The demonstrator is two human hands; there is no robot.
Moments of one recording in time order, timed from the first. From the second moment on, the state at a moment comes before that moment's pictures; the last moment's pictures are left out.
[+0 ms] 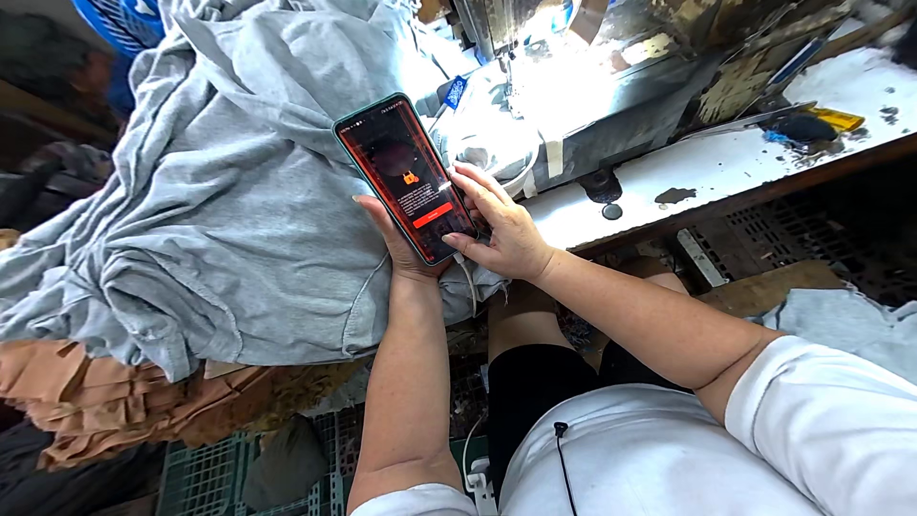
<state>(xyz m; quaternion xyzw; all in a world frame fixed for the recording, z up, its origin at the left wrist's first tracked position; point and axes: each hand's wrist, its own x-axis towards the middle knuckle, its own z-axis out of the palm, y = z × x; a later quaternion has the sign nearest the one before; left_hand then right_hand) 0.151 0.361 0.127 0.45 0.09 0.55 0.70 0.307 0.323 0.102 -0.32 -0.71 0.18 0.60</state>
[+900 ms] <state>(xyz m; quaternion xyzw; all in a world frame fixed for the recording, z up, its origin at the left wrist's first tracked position) 0.152 0.360 0.128 0.46 0.08 0.55 0.70 0.304 0.325 0.100 -0.34 -0.72 0.15 0.59</state>
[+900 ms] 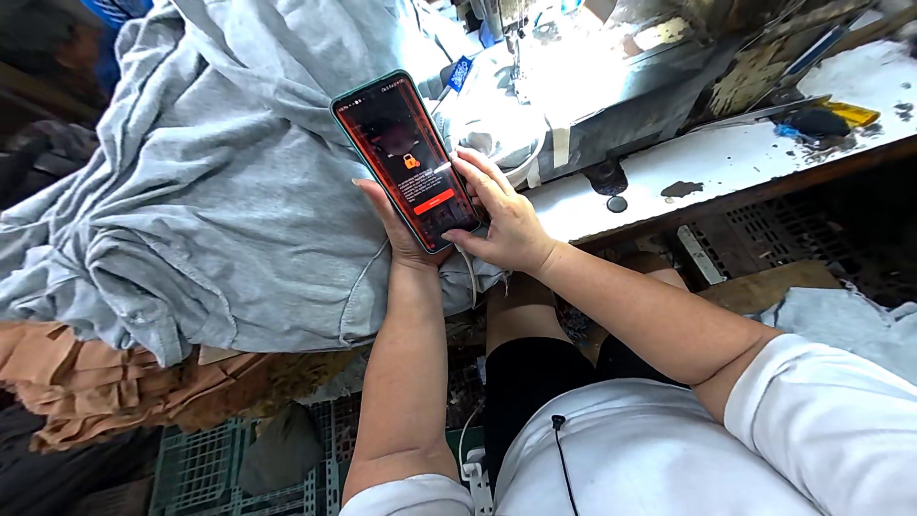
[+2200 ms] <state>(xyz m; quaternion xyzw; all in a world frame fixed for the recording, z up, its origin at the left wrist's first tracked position) 0.146 0.366 0.120 0.41 0.08 0.45 0.79 0.323 0.398 0.223 -0.36 -0.70 0.39 0.48</state>
